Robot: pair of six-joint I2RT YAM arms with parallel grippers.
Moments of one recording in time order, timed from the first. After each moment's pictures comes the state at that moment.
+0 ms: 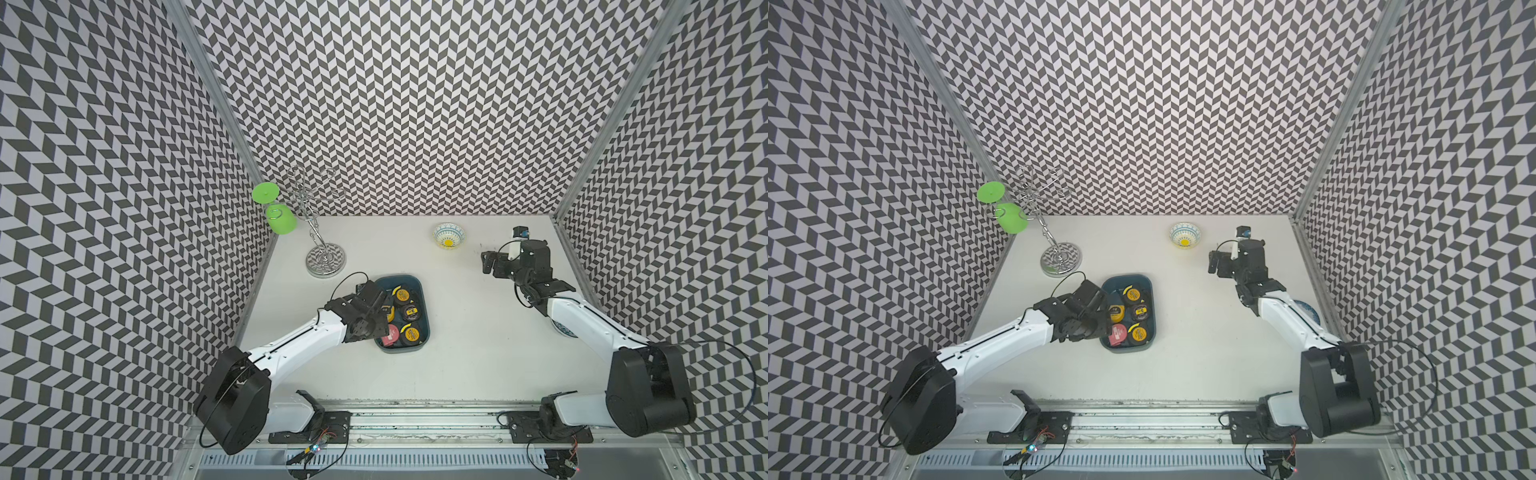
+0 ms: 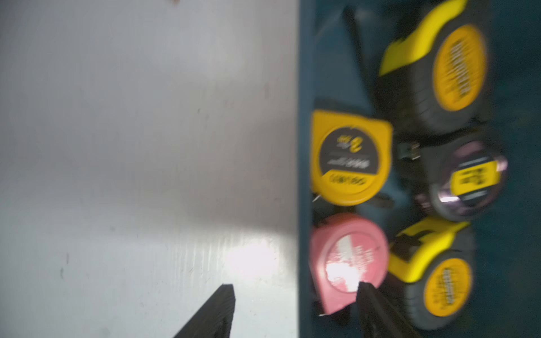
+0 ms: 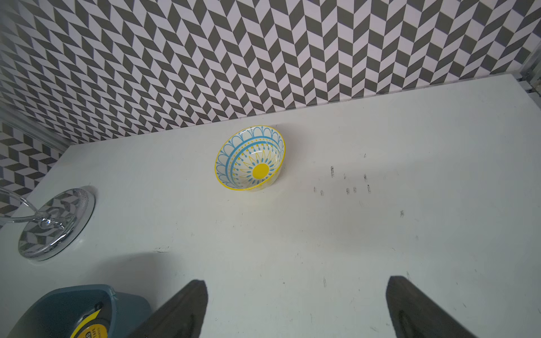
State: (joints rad) left arm -0.65 1.33 0.89 -0.71 -0.12 -0.73; right arm 0.19 1.38 0.87 0.00 -0.04 0.26
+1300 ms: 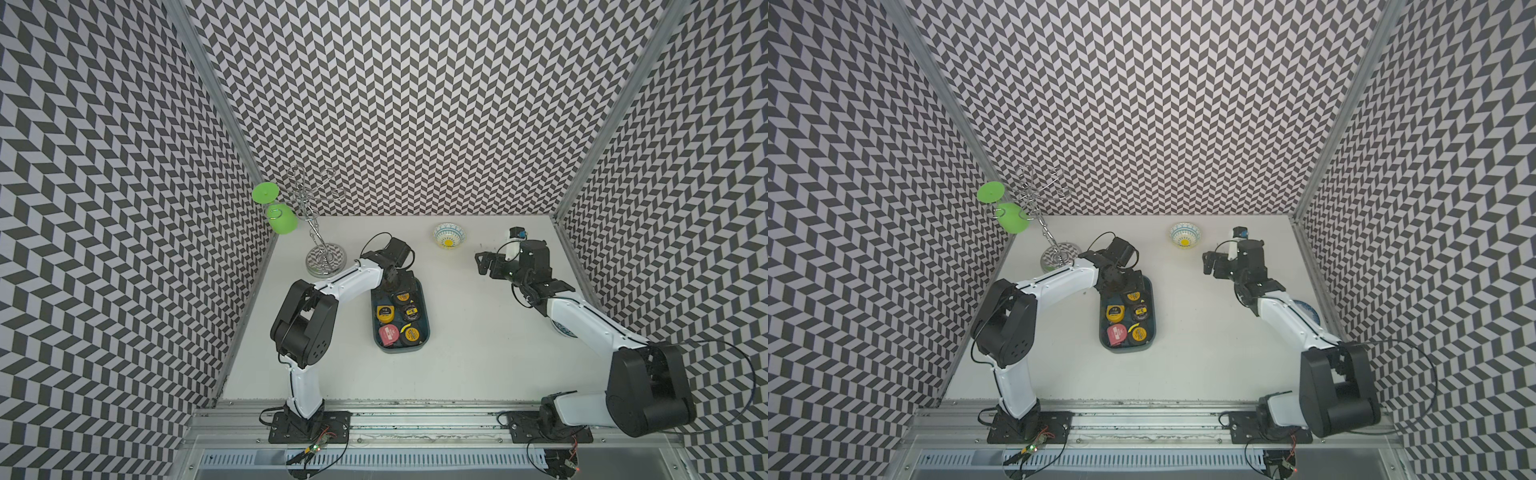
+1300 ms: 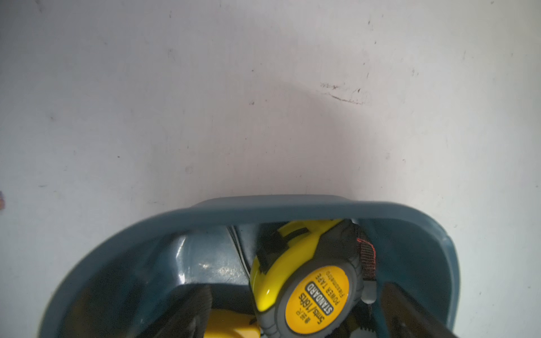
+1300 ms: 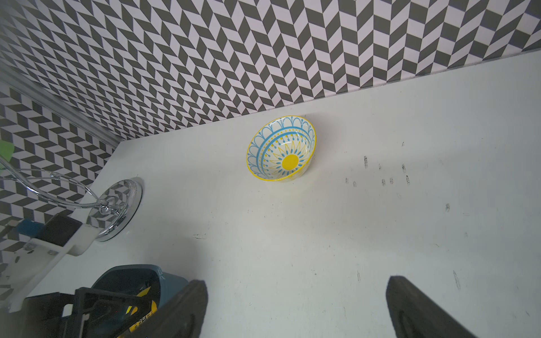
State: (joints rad) left arm -0.56 1.90 1.39 -0.69 0.00 -0.73; right arm 0.19 1.38 0.86 0.00 -0.15 0.31
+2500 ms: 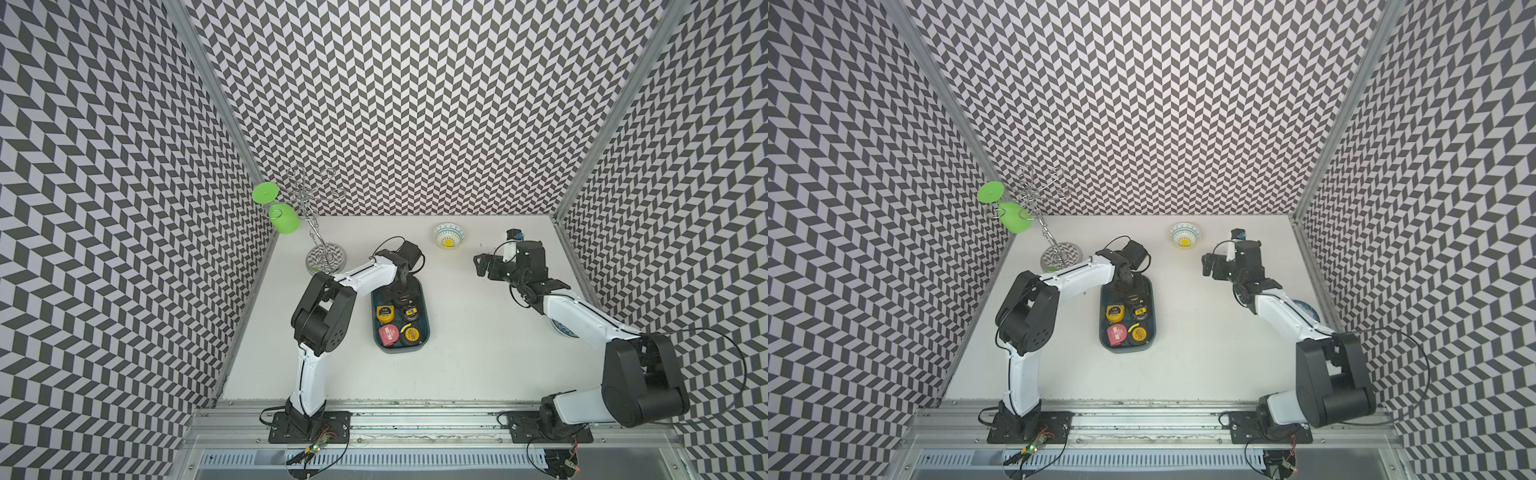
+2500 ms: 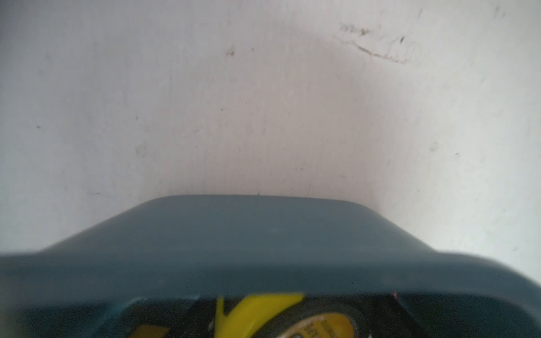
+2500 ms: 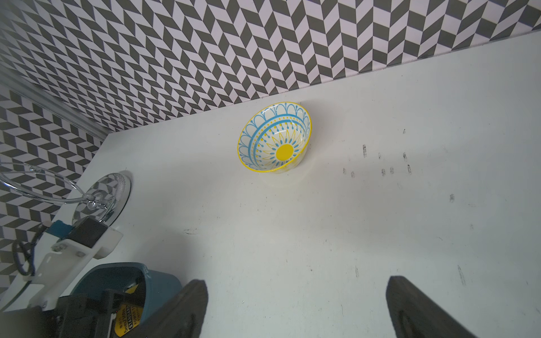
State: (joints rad) left arm -0.60 2.05 1.52 -0.81 -0.03 -0.79; right arm 0.19 1.43 0.86 0.01 -0.15 0.31
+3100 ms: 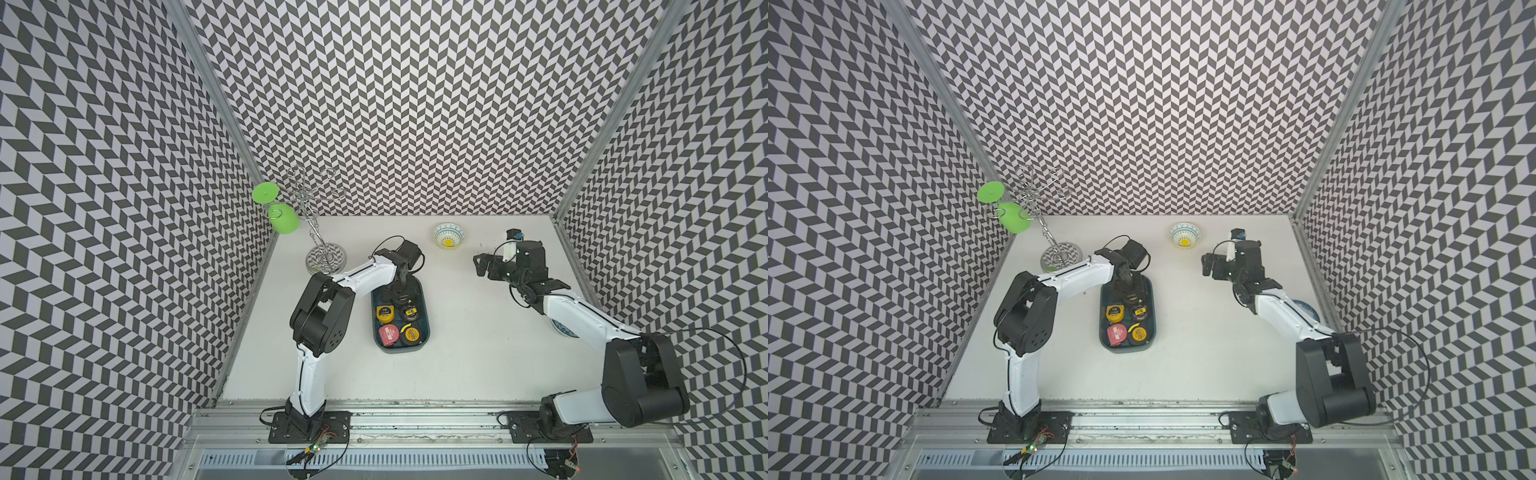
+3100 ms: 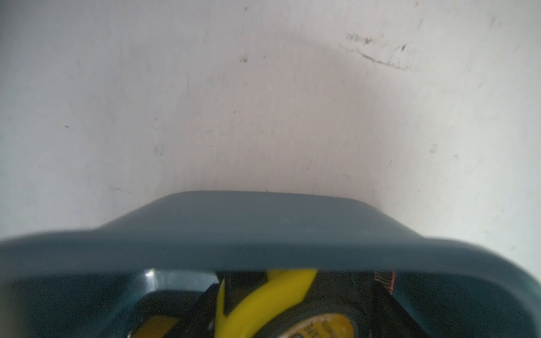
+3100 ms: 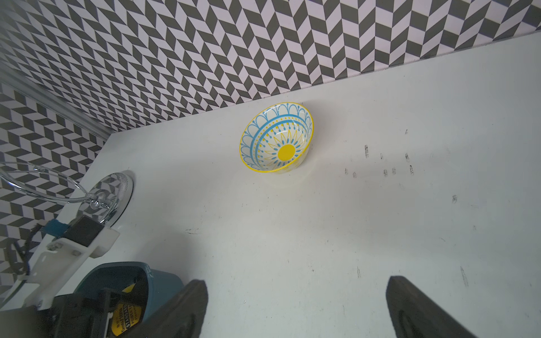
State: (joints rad) left arm -0.60 2.03 1.53 -0.83 -0.05 -0.80; right arm 0.19 1.43 0.86 0.01 -0.15 0.31
